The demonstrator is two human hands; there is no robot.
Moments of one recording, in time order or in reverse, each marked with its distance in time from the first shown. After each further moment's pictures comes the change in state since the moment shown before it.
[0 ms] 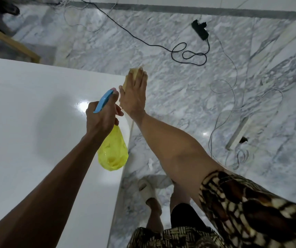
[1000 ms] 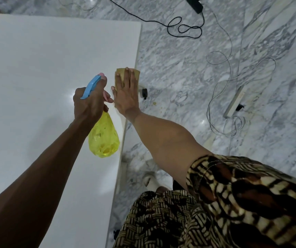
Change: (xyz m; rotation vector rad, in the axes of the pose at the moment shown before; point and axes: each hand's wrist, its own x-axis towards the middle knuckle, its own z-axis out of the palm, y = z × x) left_hand -0.122 -0.116 -0.076 0.022 0.012 0.028; right_hand -0.214 -0.036 0.022 -0.046 -0.062 -0.088
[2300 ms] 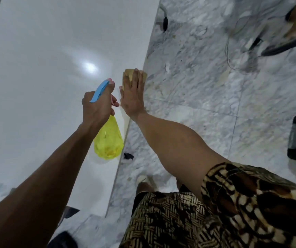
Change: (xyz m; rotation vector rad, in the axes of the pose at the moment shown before) left_hand -0.446 -0.422 -0.224 -0.003 0.024 -0.055; right_hand -0.608 -0.175 0.118 0.159 0.134 -0.085
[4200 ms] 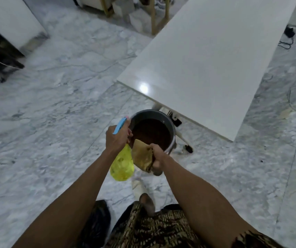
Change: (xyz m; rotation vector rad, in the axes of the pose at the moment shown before) left_hand -0.253 -0.484 -0.494 -0.268 0.239 -0.053; right_hand -0.544 -0.457 0.093 1.064 -0.967 1.086
